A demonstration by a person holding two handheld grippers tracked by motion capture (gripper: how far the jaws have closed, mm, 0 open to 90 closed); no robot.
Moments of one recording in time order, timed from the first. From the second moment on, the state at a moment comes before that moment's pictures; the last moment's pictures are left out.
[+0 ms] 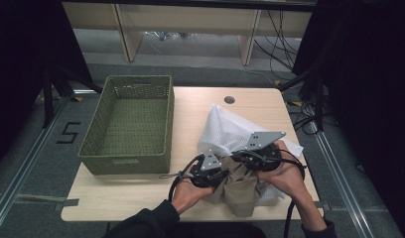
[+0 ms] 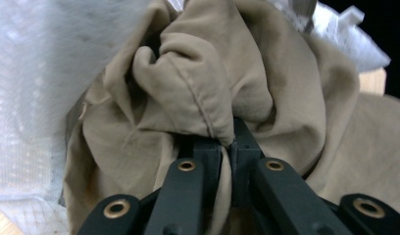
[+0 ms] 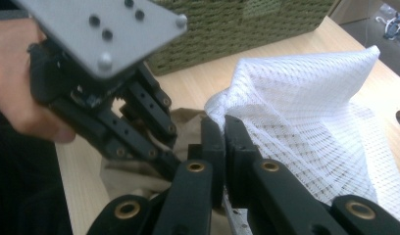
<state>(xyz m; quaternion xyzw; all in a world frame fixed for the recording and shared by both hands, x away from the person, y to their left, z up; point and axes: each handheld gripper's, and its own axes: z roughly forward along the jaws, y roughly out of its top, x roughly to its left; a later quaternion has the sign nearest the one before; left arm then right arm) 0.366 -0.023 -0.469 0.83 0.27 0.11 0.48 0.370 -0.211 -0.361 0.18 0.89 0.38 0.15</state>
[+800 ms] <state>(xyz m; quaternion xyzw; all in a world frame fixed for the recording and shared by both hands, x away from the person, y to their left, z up) 0.400 0.024 -0.476 0.84 0.32 0.12 0.43 0.359 -0.231 -0.398 0.20 0.91 0.34 0.13</state>
